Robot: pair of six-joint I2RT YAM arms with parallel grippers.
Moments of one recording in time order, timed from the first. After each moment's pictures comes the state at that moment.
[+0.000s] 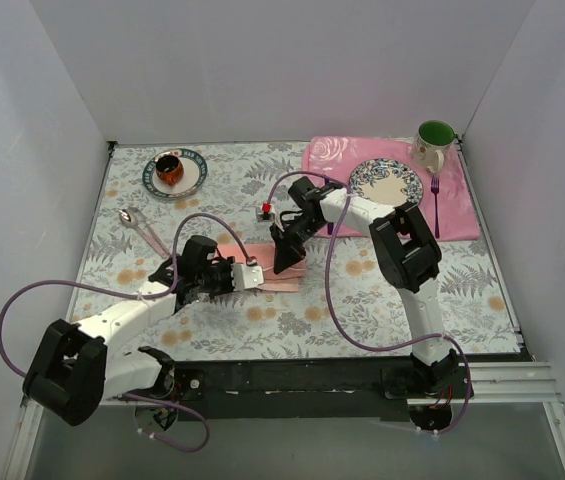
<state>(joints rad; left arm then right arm) -0.51 1.14 0.52 -0.19 0.33 0.93 0.64 2.19 1.63 -0.83 -1.06 -0.74</state>
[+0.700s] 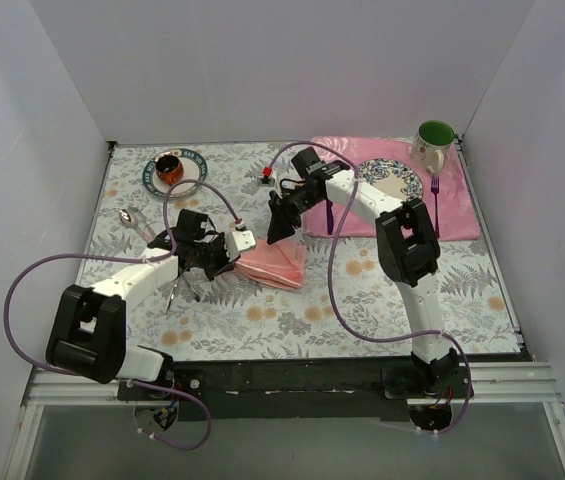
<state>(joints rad) -0.32 1.37 0.75 -0.33 0.51 0.80 0.58 2.23 1.87 -0.81 -1.05 -0.53</state>
